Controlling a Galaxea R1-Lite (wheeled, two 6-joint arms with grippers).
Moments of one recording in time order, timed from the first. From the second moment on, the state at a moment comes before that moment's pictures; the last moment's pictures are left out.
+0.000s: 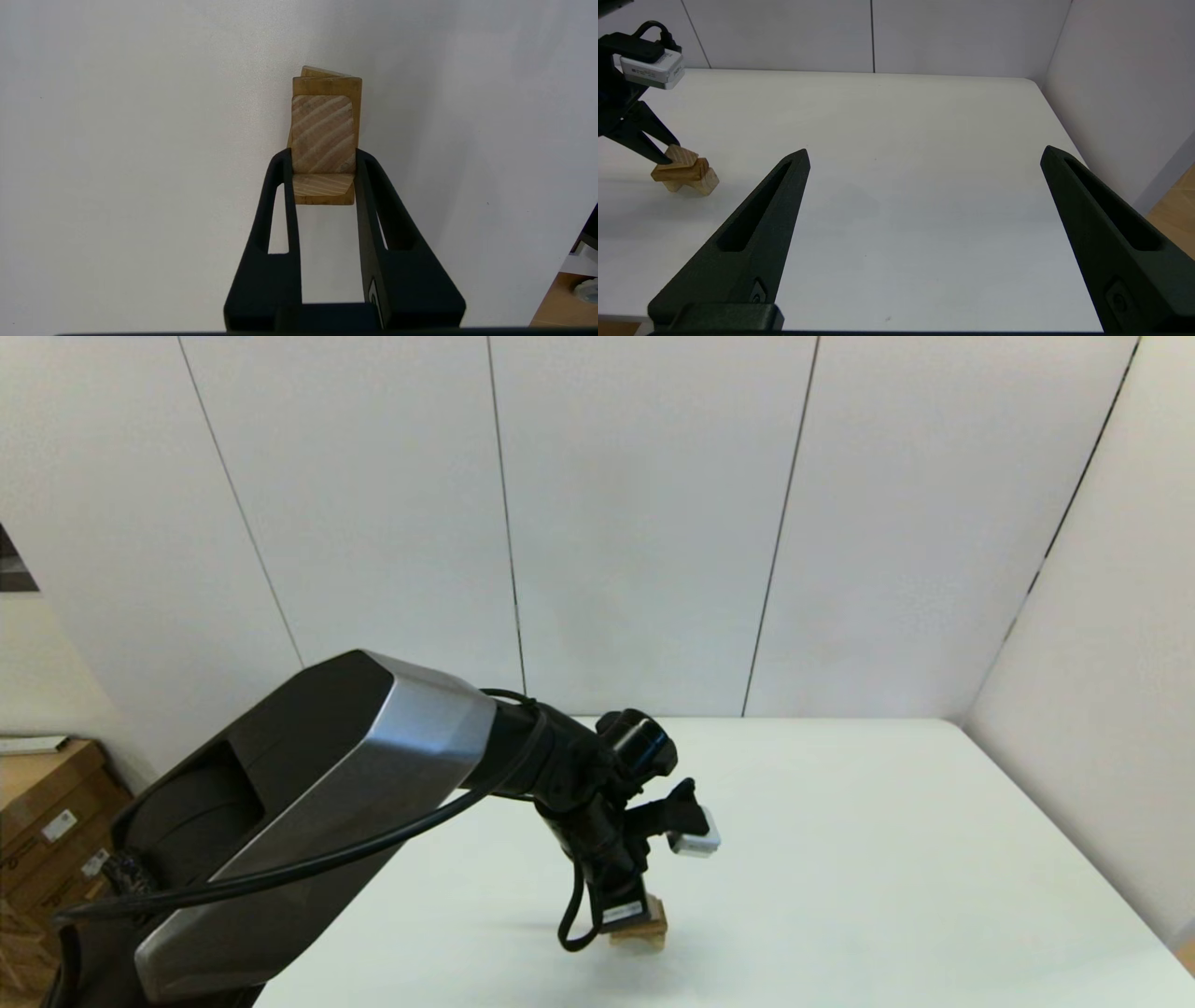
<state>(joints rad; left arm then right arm) -0.76 2.41 -1.68 0.52 -0.19 0.67 0.00 0.00 -0.03 0.06 0.01 -0.01</state>
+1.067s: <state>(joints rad) -0.76 2.41 -1.68 0.52 -0.19 0.67 0.00 0.00 -0.03 0.06 0.01 -0.01</state>
